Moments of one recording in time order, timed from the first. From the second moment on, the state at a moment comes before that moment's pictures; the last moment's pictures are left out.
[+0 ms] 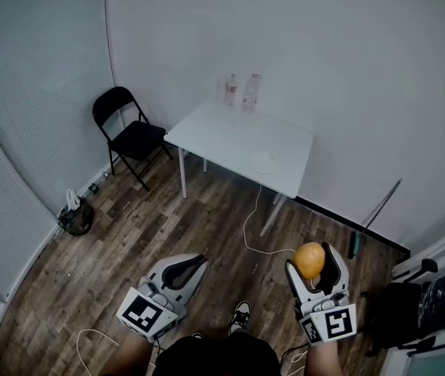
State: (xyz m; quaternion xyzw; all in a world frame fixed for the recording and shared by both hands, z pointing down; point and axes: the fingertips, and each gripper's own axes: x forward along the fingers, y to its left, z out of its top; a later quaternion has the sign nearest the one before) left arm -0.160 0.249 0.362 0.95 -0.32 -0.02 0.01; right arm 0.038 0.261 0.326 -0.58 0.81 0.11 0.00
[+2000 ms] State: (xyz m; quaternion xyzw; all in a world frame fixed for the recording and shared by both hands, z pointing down) left arm 0.008 -0.198 0.380 0.95 -0.32 0.01 0.00; right arm 0.219 -0.158 0.340 -0.58 0.81 0.10 0.01
